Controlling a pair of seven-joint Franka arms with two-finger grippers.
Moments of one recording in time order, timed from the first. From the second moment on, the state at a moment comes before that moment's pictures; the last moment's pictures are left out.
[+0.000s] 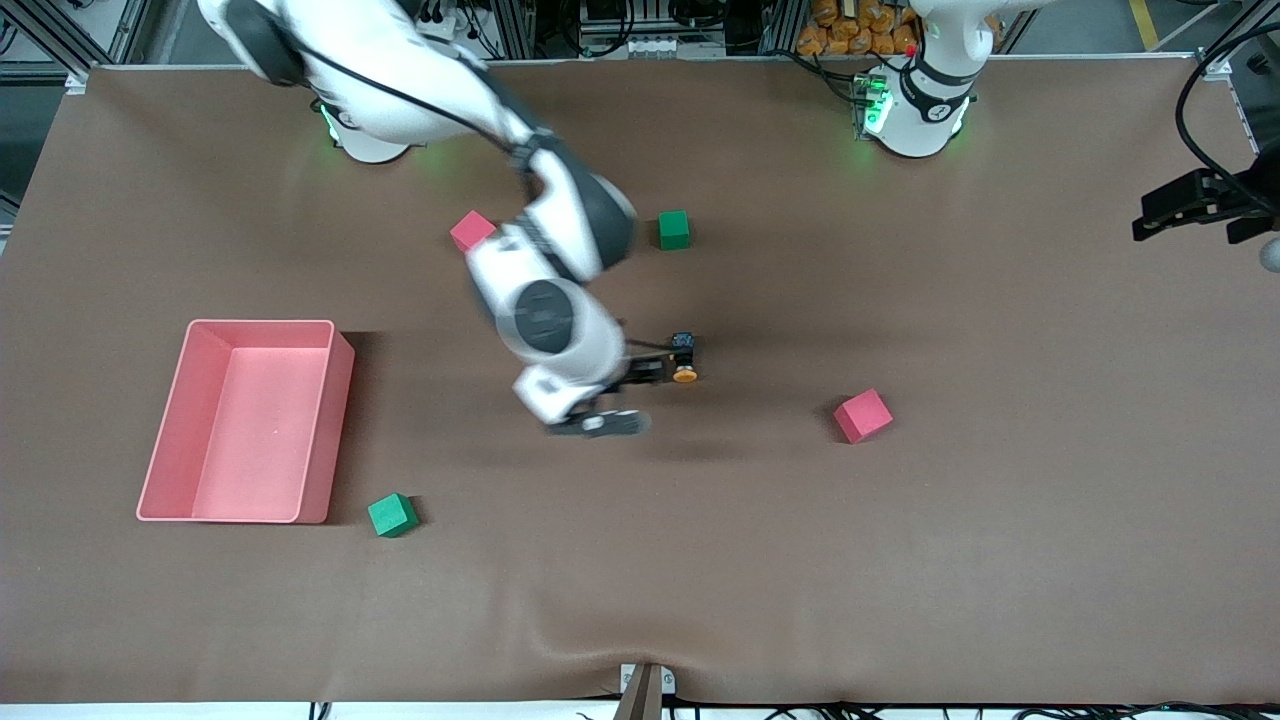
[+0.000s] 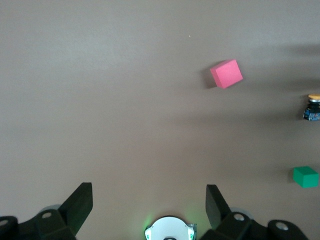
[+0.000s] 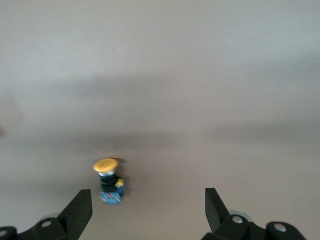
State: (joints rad) left arm 0.09 0.06 -0.07 -1.42 0.01 1.36 0.05; right arm 0.55 0.74 0.01 -1.08 0.22 1.77 0.60
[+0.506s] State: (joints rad) left arm 0.05 0.01 -0.05 -1.45 0.00 1.38 -0.05; right arm 0.16 0.47 0.04 -1.07 0.20 1.35 0.44
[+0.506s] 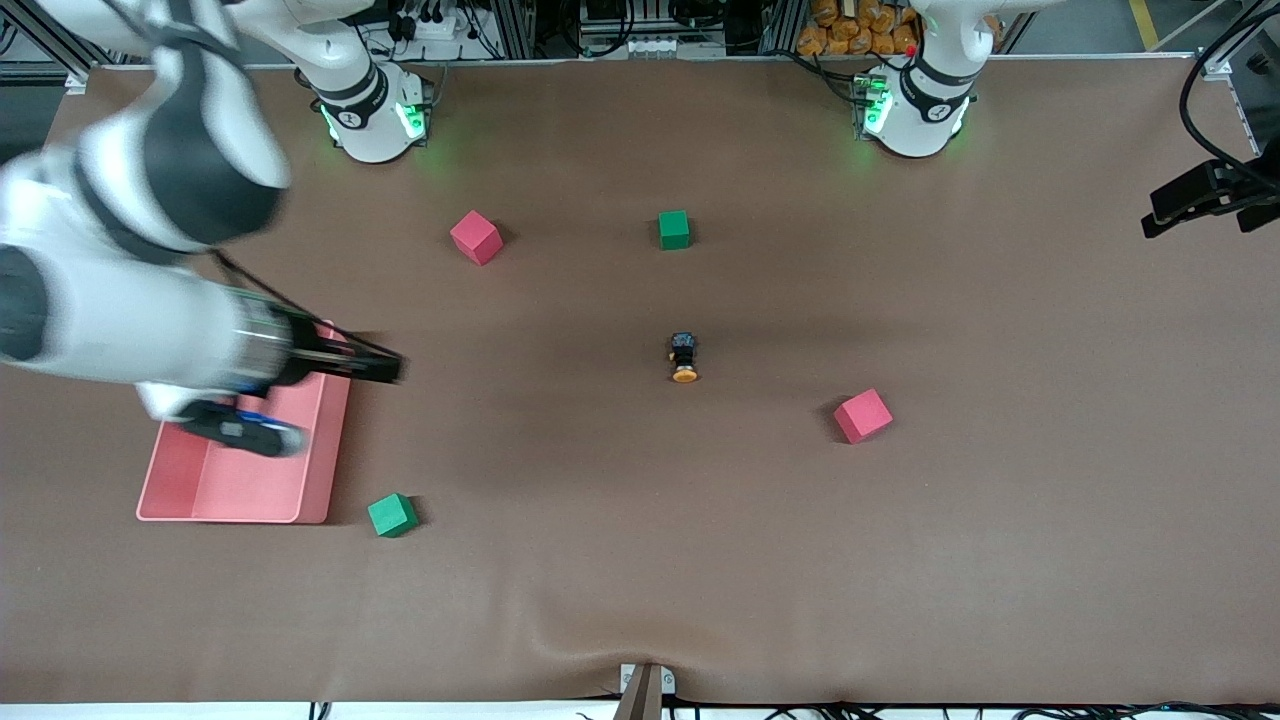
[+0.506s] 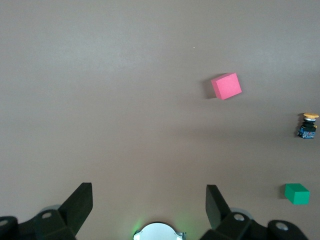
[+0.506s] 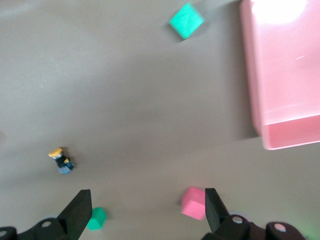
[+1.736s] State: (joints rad) left arm -0.30 0.60 -0.32 -1.43 -0.03 1.78 -0.48; right arm 0.03 -0.10 0.00 -1.64 0.02 1.57 0.18
